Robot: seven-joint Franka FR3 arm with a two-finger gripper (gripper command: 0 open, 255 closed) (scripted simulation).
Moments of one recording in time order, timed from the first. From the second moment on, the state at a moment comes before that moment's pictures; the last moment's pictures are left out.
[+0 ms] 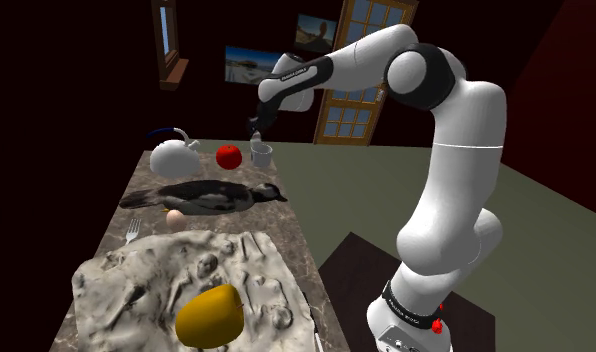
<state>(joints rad) -0.46 0.35 0.24 -1.80 0.05 2.56 -0.30</state>
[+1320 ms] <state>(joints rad) -0.46 0.50 0.23 -1.86 0.04 2.76 -0.33</state>
